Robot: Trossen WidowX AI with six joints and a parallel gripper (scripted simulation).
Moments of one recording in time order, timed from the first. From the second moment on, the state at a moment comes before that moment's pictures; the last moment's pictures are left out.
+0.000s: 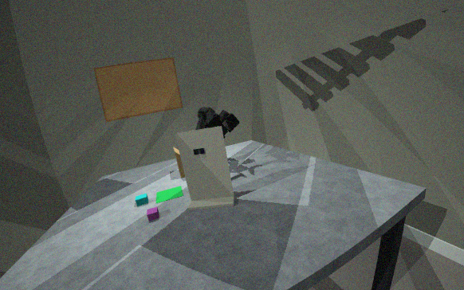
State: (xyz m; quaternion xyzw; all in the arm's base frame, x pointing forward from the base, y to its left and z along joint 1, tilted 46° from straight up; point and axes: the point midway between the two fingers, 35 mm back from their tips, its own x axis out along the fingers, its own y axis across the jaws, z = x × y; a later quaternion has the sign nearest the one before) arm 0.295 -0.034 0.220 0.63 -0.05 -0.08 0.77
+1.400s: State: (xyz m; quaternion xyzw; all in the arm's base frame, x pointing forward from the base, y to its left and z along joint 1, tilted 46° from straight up) arm 0.267 -0.060 0.141 0.91 -0.12 -0.11 0.37
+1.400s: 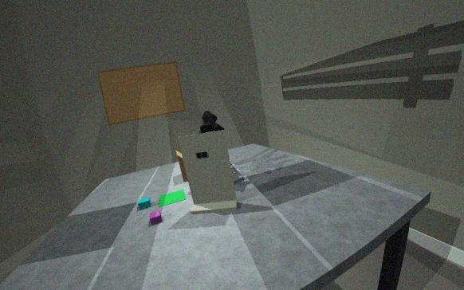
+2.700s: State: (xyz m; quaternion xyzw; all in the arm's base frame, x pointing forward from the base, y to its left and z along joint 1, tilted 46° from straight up) arm 0.313 -0.086 0.123 0.92 -0.13 -0.11 0.37
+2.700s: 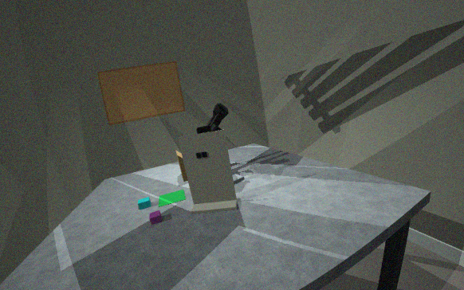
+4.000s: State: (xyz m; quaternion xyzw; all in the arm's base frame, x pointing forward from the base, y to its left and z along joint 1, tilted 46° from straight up) arm 0.347 -0.105 0.114 0.92 -0.13 -0.11 0.37
